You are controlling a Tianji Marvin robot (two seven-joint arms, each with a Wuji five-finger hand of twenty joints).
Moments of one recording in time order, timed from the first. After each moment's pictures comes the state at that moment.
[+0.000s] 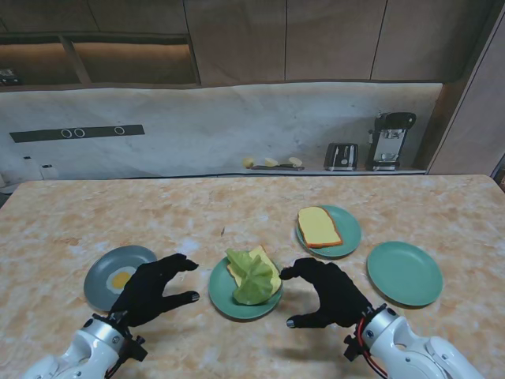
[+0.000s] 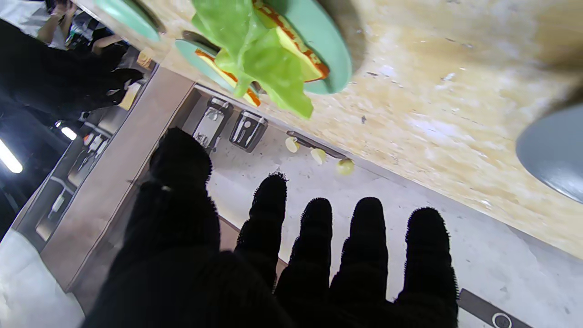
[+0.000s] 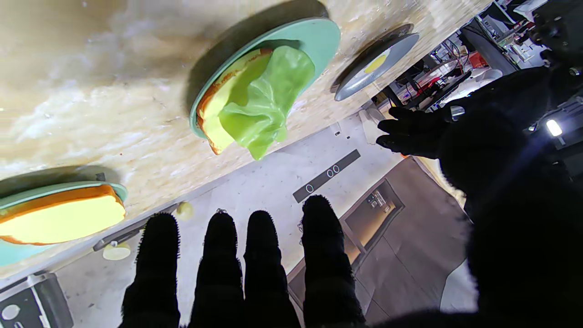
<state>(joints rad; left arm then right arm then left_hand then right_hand) 2.04 -1.10 -1.48 -1.93 0.71 -0.19 0.05 -1.89 -1.07 1.33 -1.85 -0.67 -0.29 0.06 0.89 -0.18 -0.01 -0.03 0.45 0.16 0.36 0.38 0.37 0.20 0.27 0.33 0.32 0.23 0.22 0.35 0.04 0.31 0.59 0.46 0.35 -0.70 0.73 0.00 0.28 -0.01 0.70 0.22 0.21 0.13 0.61 0.82 0.25 0.07 0.44 0.31 0.03 0.20 0.82 0.40</state>
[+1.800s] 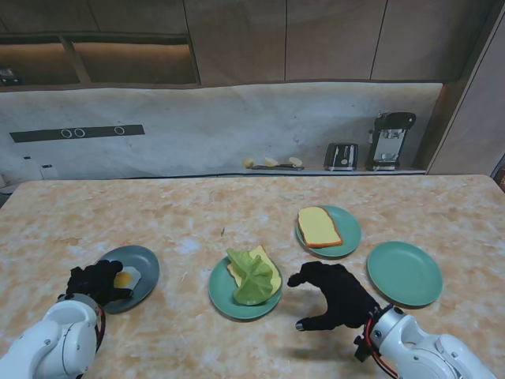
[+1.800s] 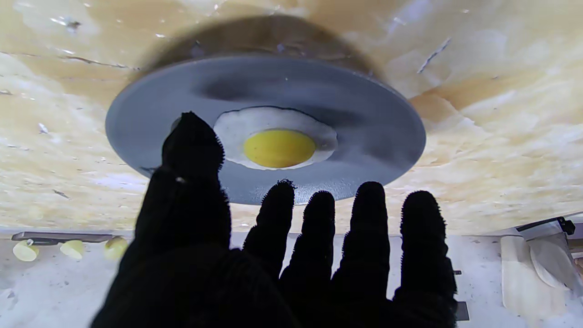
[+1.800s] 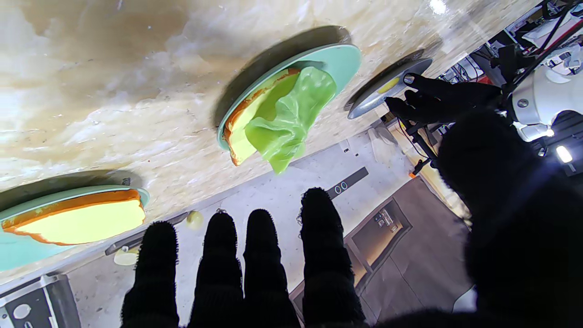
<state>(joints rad) 1.86 -1.05 -1.49 -1.76 1.07 0.35 -0.22 -1.90 -1.06 1.37 -1.84 -0.70 -0.32 0.12 0.97 -0.26 -0.01 -0.03 0.39 0.25 0.37 0.44 0.38 0.23 0.34 0.46 0.37 0.26 0.35 0.47 0.08 0.30 0.82 0.55 0.35 -0.69 0.73 0.00 0.35 -0.01 0.70 0.22 0.22 0.14 0.61 0.82 0.25 0.07 0.44 0.31 -0.01 0.20 0.74 0.41</state>
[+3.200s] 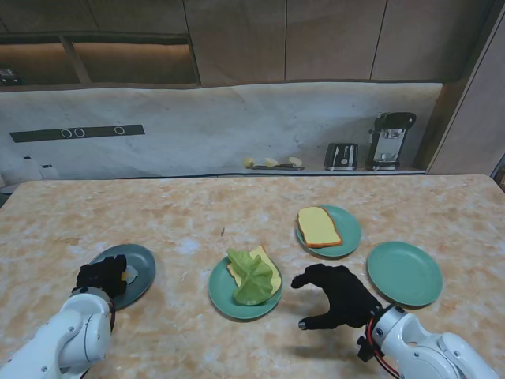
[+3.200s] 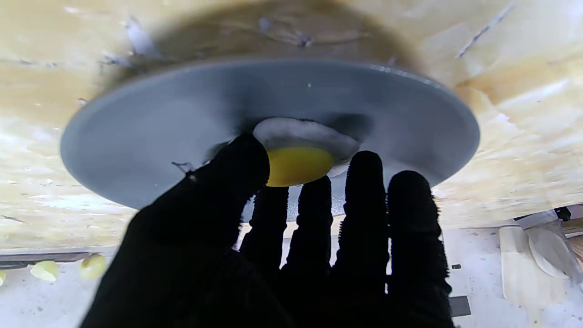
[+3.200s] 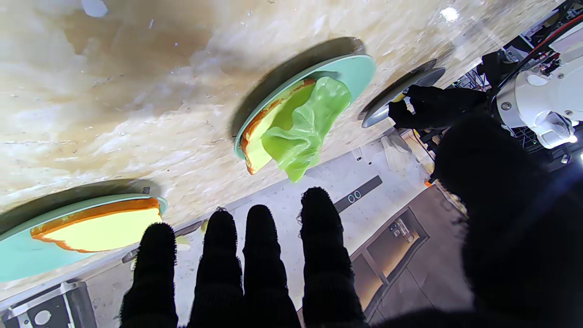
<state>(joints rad) 1.73 -1.05 -1.37 -1.60 1.09 0.40 -0.14 -1.90 -1.05 1.38 -1.85 -0.70 -0.28 0.16 0.93 -0.35 0.52 -0.01 0.28 0.22 0.76 0.78 0.43 0.20 0.61 0.78 0.50 0.24 0.76 0.83 0.27 0.23 1.29 0.80 0.35 -0.66 0.73 0.00 0.35 -0.01 0.69 0.22 0.26 0.14 0.61 0.82 0.26 0.07 0.44 0.31 -0.01 0.21 0.70 0.43</state>
